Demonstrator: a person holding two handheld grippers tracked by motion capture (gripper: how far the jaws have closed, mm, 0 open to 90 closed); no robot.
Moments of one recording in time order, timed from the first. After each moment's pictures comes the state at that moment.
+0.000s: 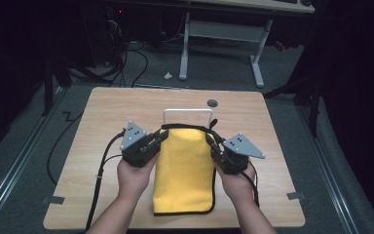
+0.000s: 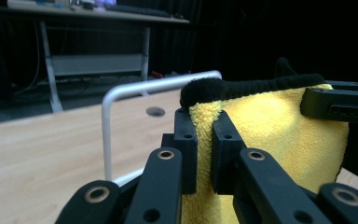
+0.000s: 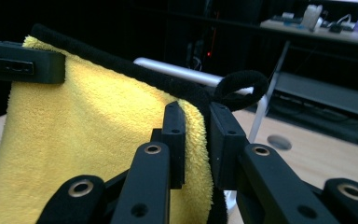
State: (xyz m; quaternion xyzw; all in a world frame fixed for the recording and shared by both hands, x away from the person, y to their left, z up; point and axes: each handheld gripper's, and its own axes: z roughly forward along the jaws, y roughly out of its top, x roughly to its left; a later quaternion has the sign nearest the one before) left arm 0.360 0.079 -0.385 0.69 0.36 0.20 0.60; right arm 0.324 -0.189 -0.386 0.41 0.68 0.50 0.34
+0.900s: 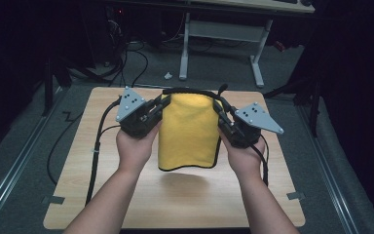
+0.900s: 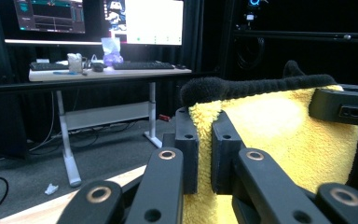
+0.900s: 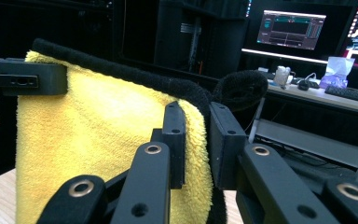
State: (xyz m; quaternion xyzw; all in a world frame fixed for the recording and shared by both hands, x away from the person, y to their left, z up) left arm 0.383 0.073 -0.308 0.66 0.32 0.26 0.63; right arm 0.343 -0.192 -0.304 0.38 0.64 0.54 0.40
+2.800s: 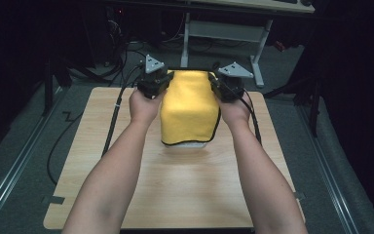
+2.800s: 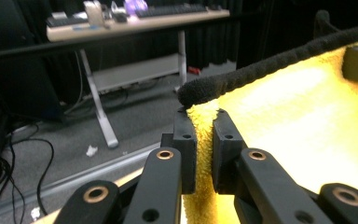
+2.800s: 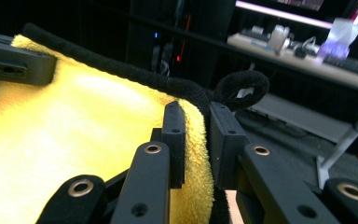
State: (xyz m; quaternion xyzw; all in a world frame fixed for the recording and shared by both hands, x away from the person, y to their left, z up) left arm 0.539 0.047 -0.340 0.73 0.35 0.27 0.52; right arm 0.500 -0.199 -0.325 0.41 0.69 0.45 0.39
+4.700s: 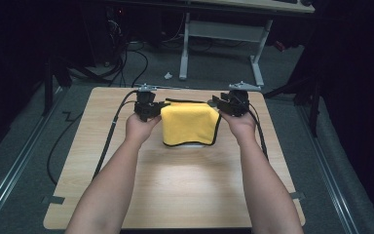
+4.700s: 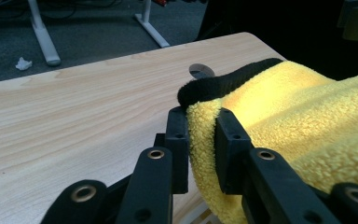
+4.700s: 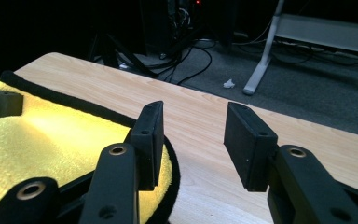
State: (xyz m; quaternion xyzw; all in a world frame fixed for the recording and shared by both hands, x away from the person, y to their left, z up) left arm 0.543 0.072 -0.425 0.76 0.41 0.10 0.49; right arm 0.514 -0.244 -0.394 0.48 0.71 0.44 0.26
